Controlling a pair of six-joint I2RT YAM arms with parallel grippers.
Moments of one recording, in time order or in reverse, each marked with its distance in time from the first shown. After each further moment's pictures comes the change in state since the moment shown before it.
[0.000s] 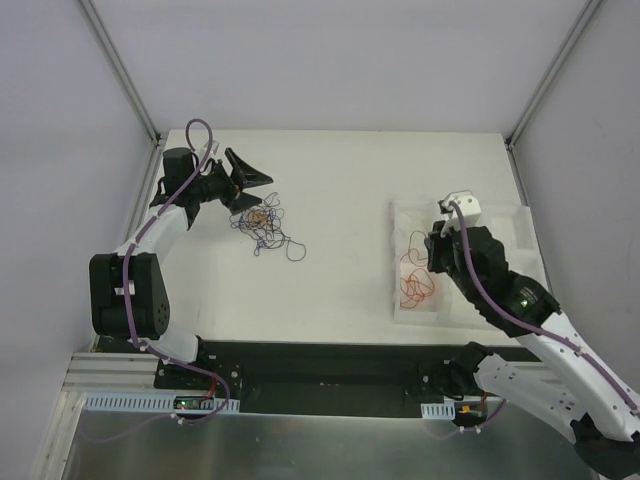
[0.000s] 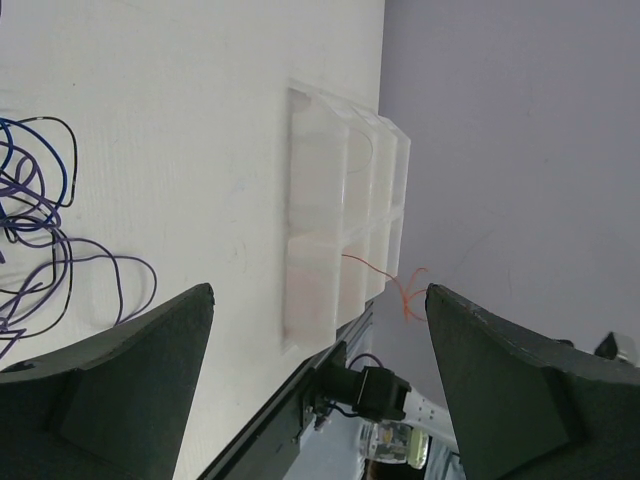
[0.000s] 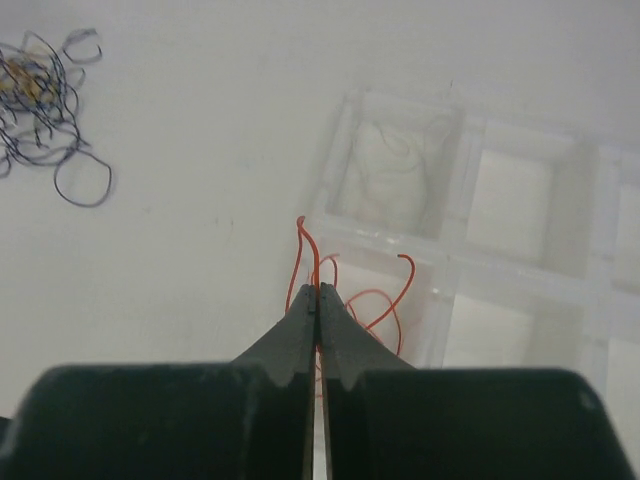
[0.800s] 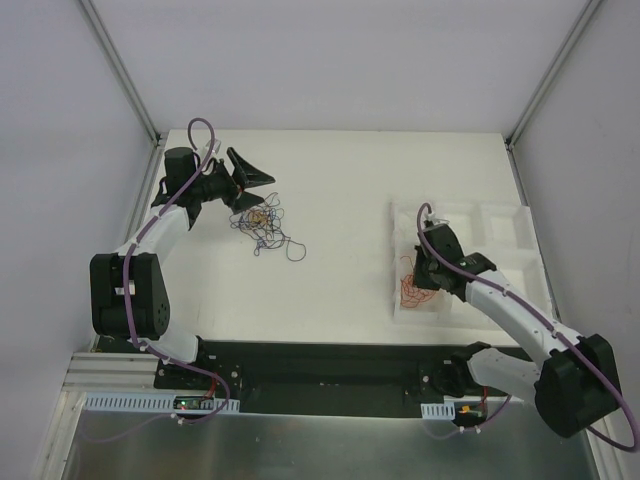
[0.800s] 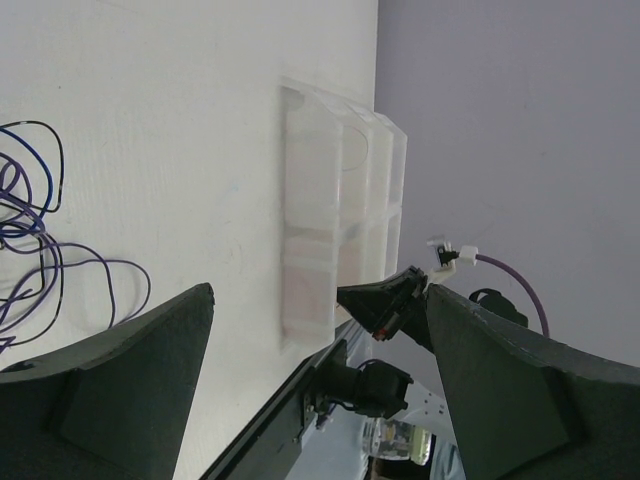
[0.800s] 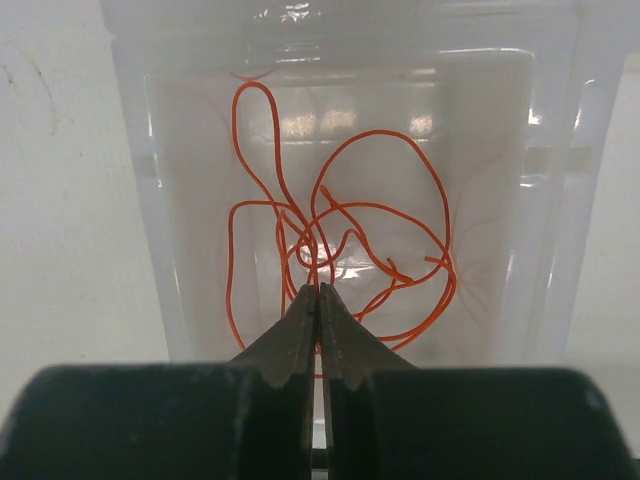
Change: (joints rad) left arm -0.013 0.000 -0.002 0.022 0.005 -0.006; right arm -0.272 0.353 -0.311 0.045 -0.277 0.330
